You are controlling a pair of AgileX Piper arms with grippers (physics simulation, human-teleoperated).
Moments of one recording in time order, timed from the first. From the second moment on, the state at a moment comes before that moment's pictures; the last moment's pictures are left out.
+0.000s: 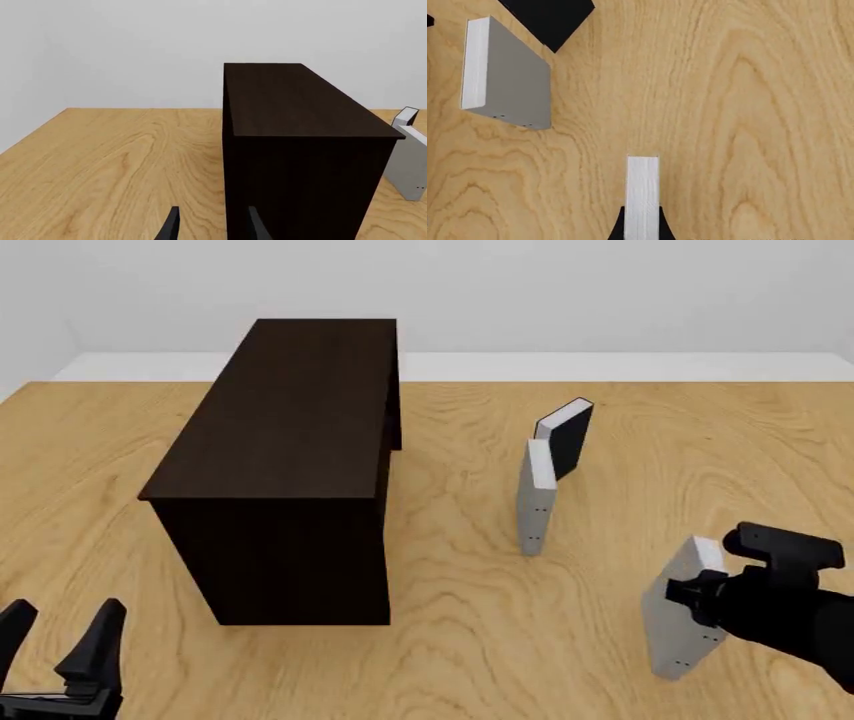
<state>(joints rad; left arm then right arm) 0.01 0.08 0.00 -0.05 0.00 -0.04 1.09 -0.45 0.27 0.20</state>
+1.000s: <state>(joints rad) 0.01 0.06 0.00 -0.03 0.00 0.21 0.61 -0.47 0.43 0.40</state>
